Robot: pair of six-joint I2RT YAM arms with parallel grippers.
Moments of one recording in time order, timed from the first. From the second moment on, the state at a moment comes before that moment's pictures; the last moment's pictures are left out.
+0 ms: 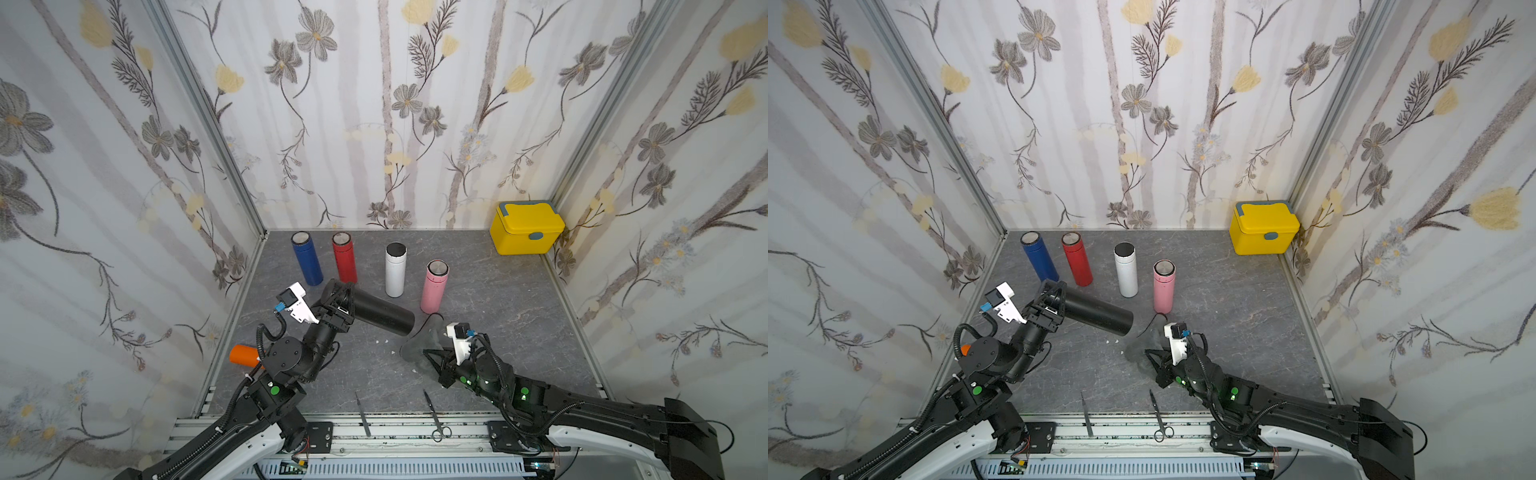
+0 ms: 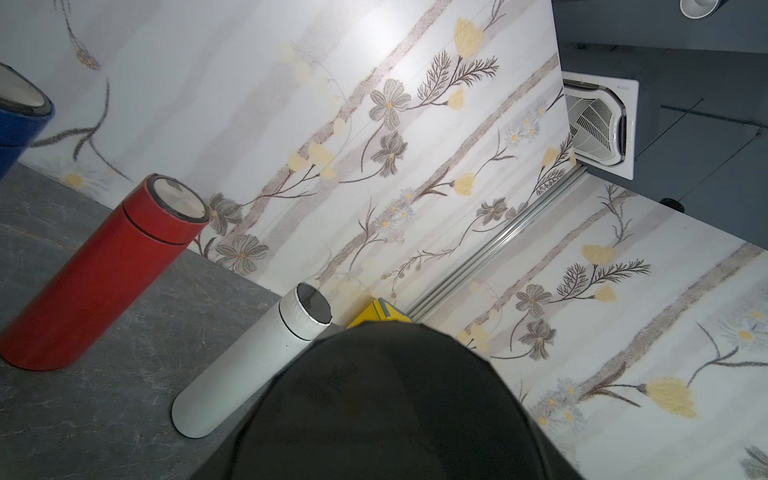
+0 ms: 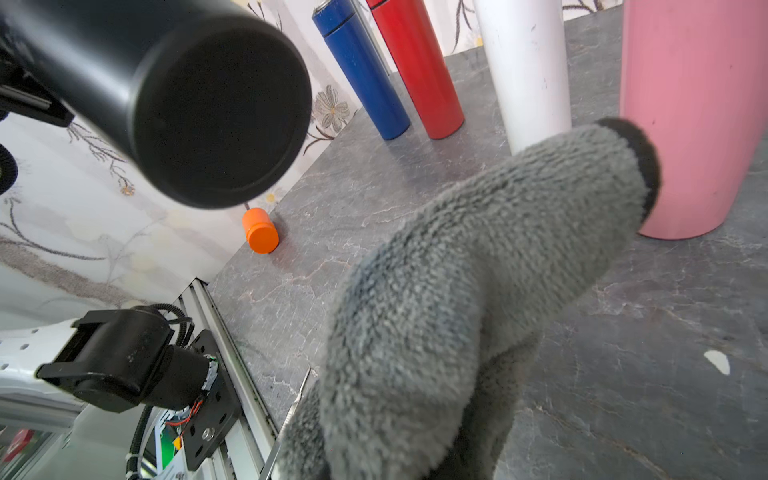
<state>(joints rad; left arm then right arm) -0.82 0.57 0.47 0.34 -0.41 -0.81 1.14 0.83 0.27 0.31 0.22 0.59</state>
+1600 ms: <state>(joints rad) -0.59 1.27 0.73 0.30 -0.53 -0.29 0.97 0.57 0.32 0.15 0.24 0.45</state>
